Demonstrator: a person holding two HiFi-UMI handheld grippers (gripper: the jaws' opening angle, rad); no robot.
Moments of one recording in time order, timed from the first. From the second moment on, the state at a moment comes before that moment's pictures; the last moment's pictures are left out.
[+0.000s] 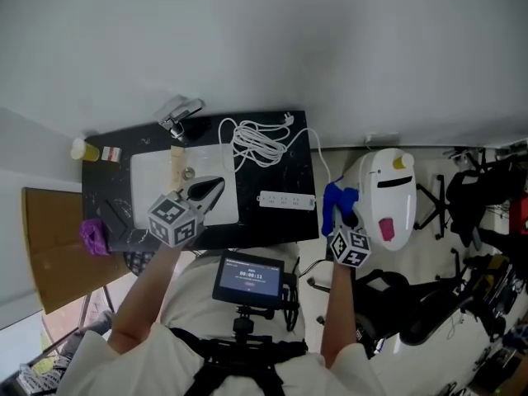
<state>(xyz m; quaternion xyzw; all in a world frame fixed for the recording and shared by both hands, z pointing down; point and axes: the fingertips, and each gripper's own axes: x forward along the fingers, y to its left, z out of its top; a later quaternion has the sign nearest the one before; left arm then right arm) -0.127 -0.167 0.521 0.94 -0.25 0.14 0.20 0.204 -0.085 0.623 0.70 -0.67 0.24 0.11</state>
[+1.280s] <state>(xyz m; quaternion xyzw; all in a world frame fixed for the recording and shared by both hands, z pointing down) -0.092 -0.013 0.485 0.91 -0.35 0.13 0.19 0.200 0.031 0.527 0.60 -0.77 0.18 0.07</state>
